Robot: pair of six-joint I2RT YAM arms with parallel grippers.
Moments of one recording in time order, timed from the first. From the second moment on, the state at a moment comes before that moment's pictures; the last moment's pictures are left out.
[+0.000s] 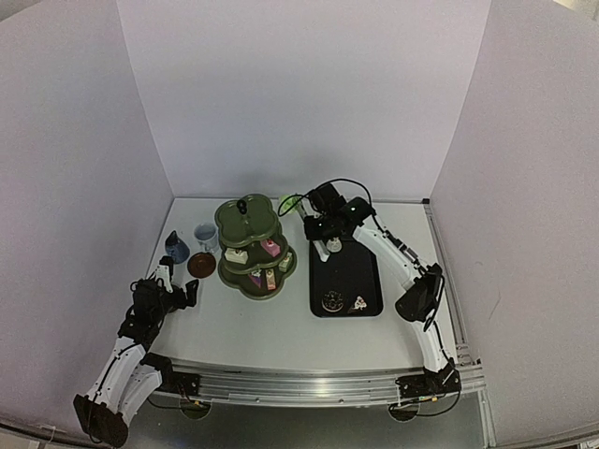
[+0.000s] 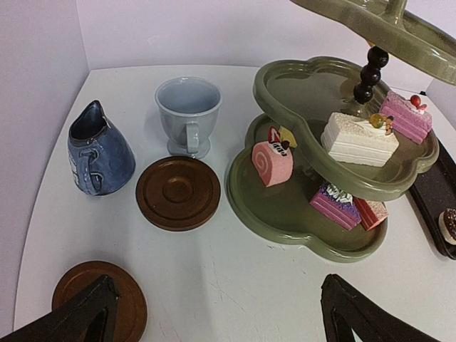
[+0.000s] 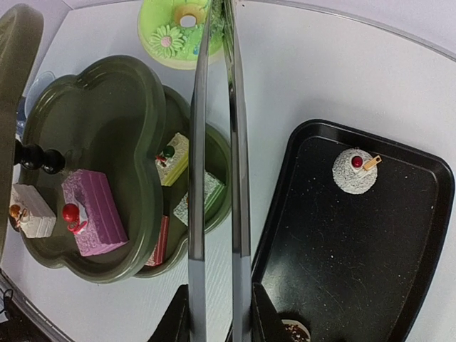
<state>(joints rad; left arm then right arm) -0.19 0.63 0.40 -0.20 0.05 -0.10 0.72 2.28 2.47 -1.12 0.04 0.46</state>
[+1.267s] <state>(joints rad) -0.19 0.63 0.40 -0.20 0.05 -0.10 0.81 2.33 2.47 -1.07 -0.04 0.44</state>
